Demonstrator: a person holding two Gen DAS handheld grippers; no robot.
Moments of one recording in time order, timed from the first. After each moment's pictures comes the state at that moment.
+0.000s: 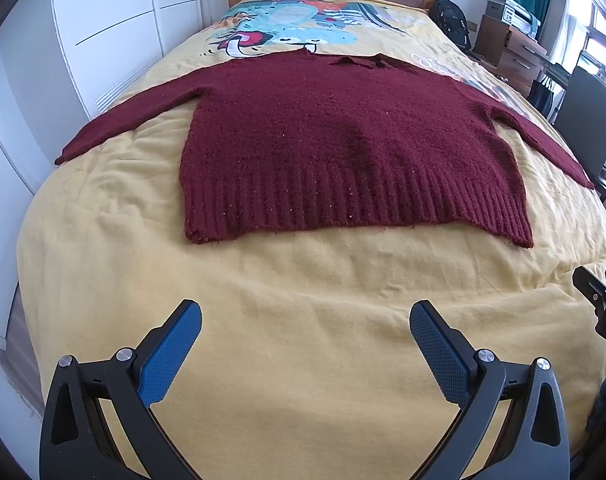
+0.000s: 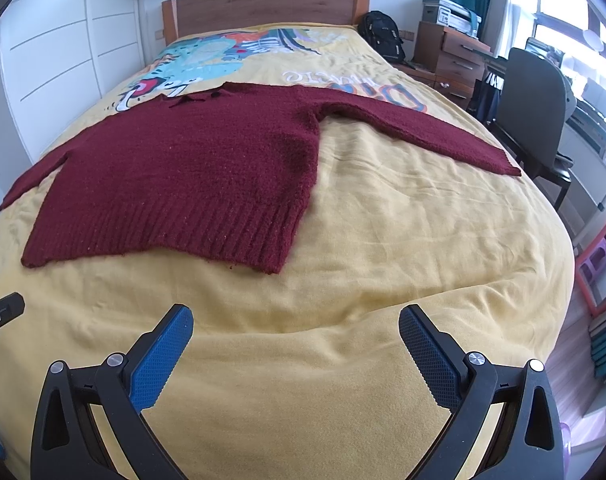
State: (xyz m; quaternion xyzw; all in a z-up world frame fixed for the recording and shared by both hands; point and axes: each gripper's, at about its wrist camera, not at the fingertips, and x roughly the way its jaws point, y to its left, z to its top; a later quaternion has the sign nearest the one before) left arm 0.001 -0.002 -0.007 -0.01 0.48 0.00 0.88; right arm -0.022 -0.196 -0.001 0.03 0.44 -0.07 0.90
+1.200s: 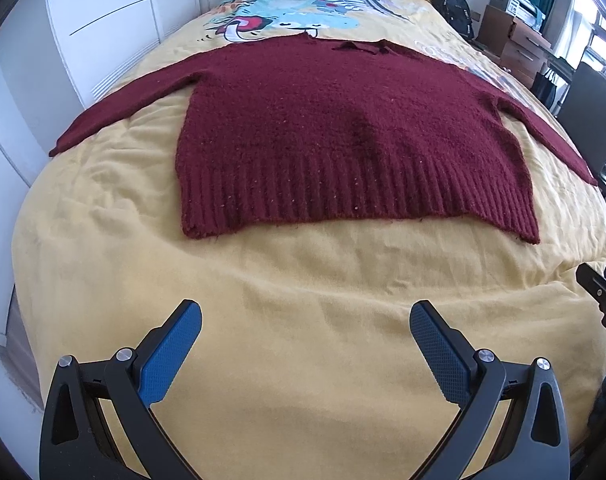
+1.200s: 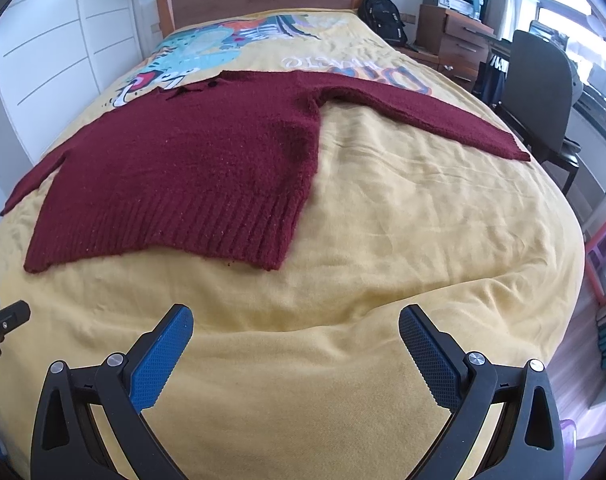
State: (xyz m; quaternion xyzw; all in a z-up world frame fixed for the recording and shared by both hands) left arm 0.011 0.004 -0.013 -0.01 0.50 0.00 0.86; right arm -0.009 -0.203 -0.005 0.05 0.46 -0.06 0.88
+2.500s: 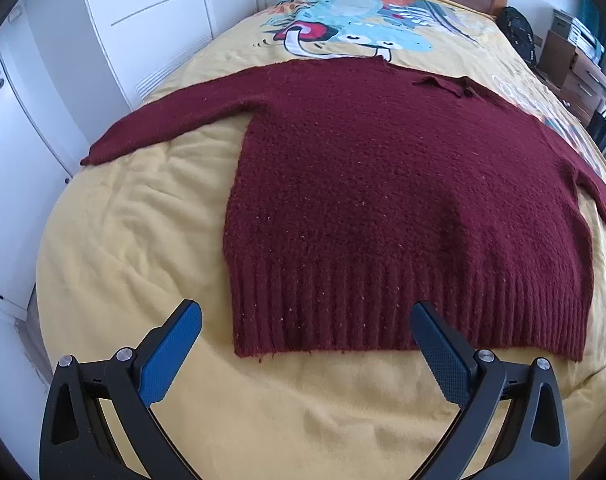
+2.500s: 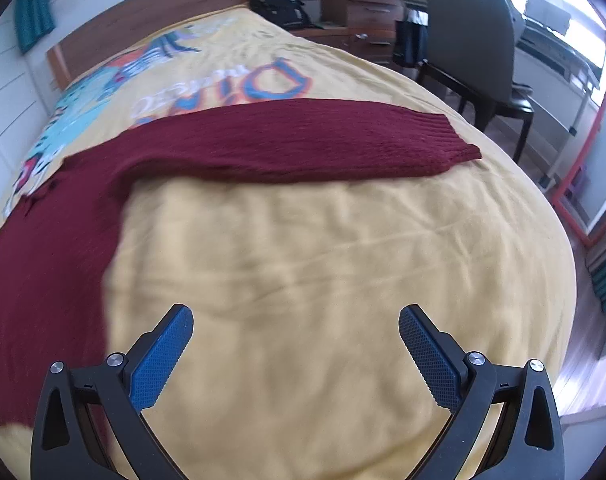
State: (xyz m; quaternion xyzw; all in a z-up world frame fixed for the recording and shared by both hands) left arm 0.107 0.049 0.004 -0.04 0.51 0.10 0.86; right arm 0.122 -0.414 -0.026 0.15 0.46 -0.19 0.86
